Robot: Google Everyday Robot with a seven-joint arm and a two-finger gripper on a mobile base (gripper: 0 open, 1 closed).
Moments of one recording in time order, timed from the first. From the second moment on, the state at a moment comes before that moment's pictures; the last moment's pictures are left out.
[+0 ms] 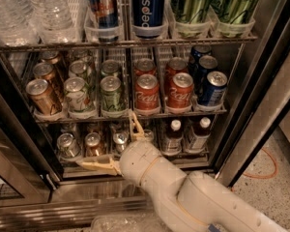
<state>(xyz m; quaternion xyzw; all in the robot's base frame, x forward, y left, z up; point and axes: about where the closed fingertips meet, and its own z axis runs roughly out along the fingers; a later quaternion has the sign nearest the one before) 0.461 0.086 0.813 -0.33 0.61 0.23 0.68</state>
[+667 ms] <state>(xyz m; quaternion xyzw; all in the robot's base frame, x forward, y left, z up) 0.468 0.101 0.813 -0.29 0.63 0.21 0.69</state>
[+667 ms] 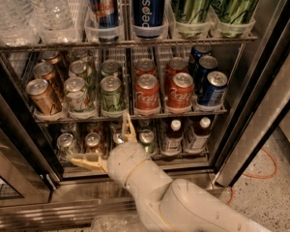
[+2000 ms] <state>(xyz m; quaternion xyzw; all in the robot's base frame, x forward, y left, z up) 0.474 0.109 0.821 -0.29 0.61 0.20 0.71</state>
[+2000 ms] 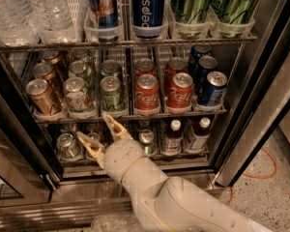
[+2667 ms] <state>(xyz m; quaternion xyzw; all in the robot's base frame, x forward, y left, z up) 0.476 0.112 0.821 -0.30 0.61 0.20 0.70</state>
